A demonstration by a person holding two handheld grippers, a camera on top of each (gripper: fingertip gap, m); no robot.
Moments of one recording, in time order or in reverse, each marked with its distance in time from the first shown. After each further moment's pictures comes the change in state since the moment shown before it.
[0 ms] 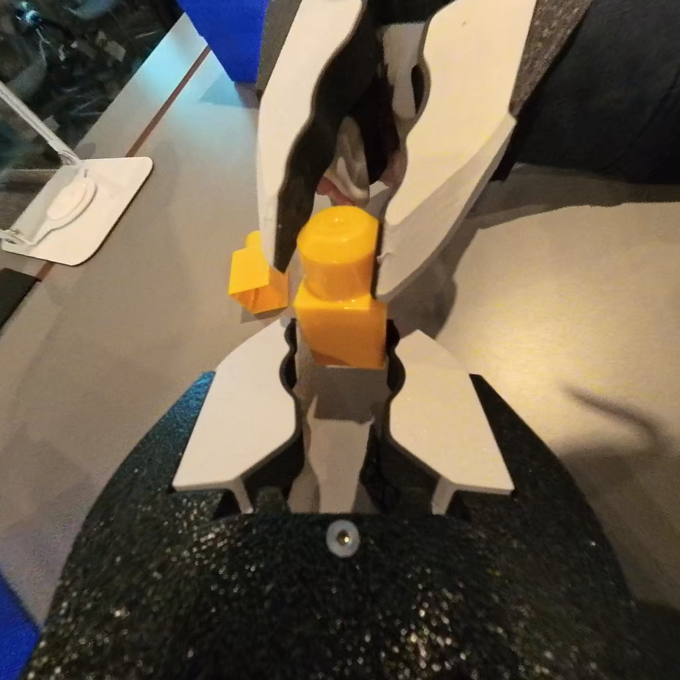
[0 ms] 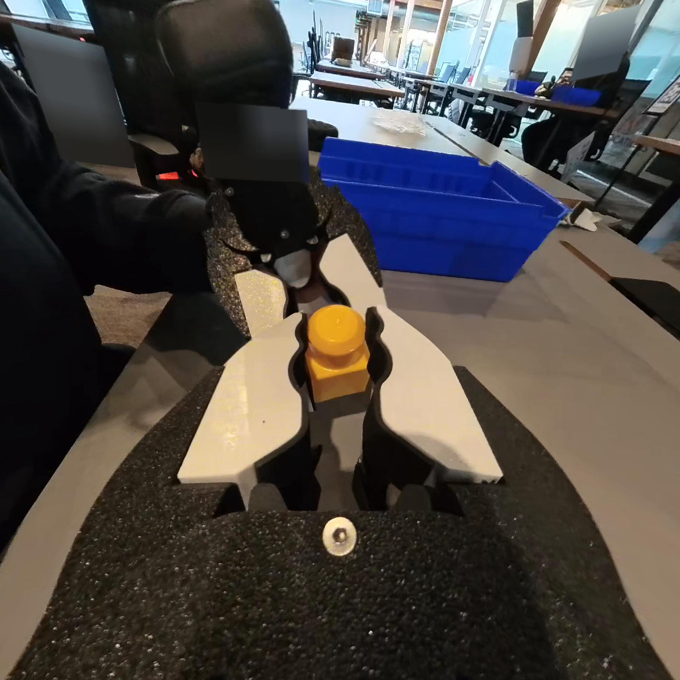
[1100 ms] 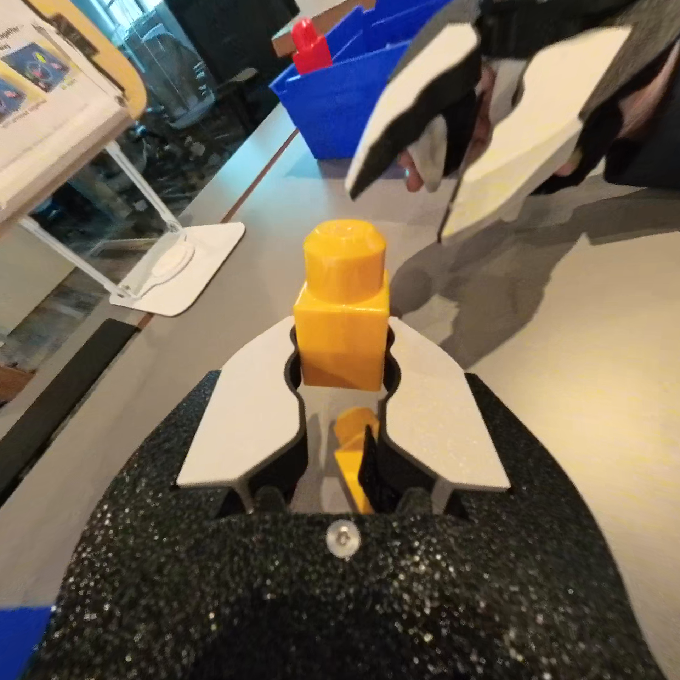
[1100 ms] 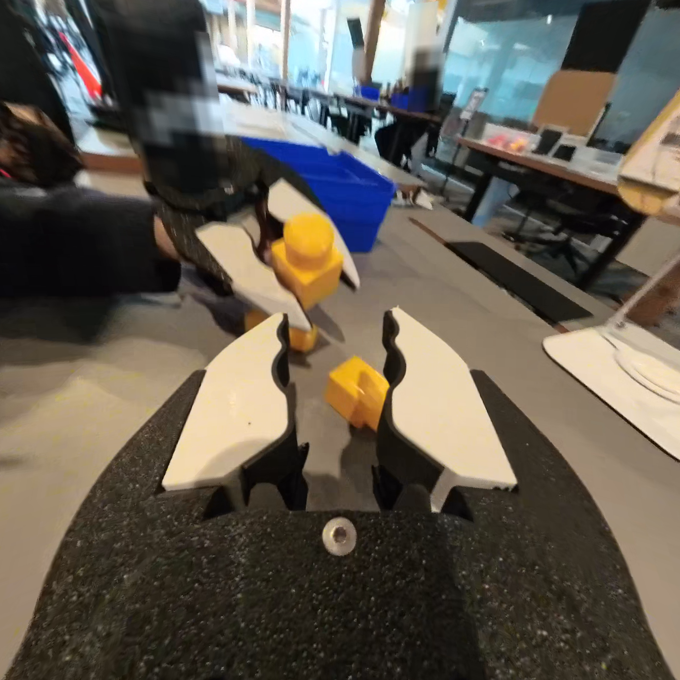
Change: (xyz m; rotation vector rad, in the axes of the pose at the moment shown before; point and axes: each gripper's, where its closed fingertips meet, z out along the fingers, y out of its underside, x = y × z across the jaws) left arm -0.076 -0.021 0.017 0.180 -0.101 0.055; right arm 0.072 0.016 -0.043 -0.009 0.373 -0.003
